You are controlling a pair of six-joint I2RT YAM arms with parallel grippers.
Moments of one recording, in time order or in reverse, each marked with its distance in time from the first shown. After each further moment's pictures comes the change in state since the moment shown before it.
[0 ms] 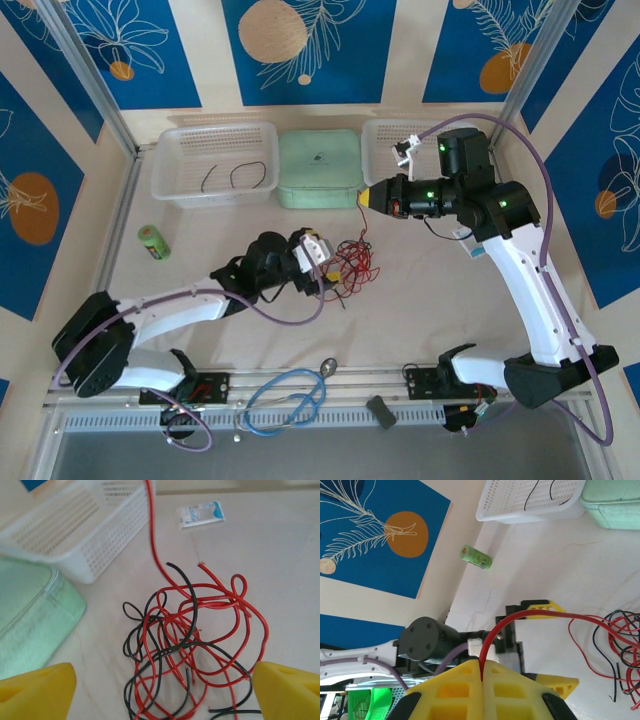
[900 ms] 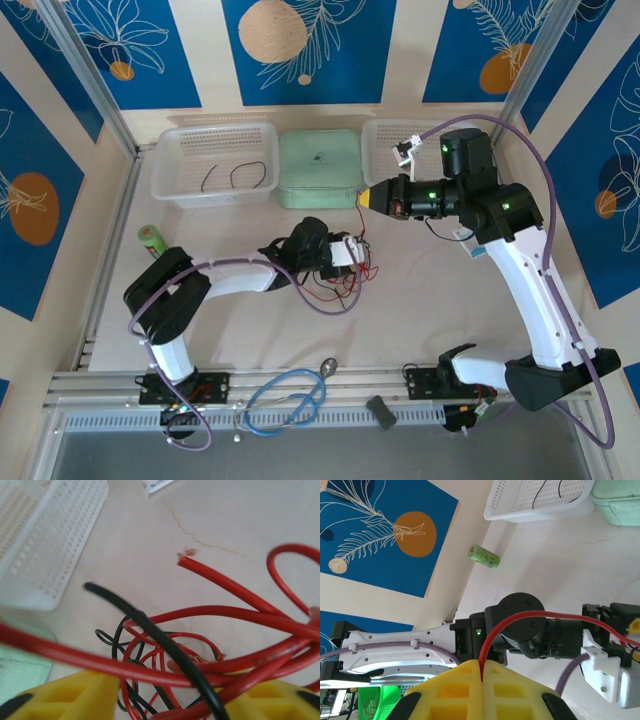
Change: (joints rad) left arm 0.008 0.416 0.277 -0.009 0.063 0.257; right arm 0.001 -0.015 0.000 0.005 -0.021 0.026
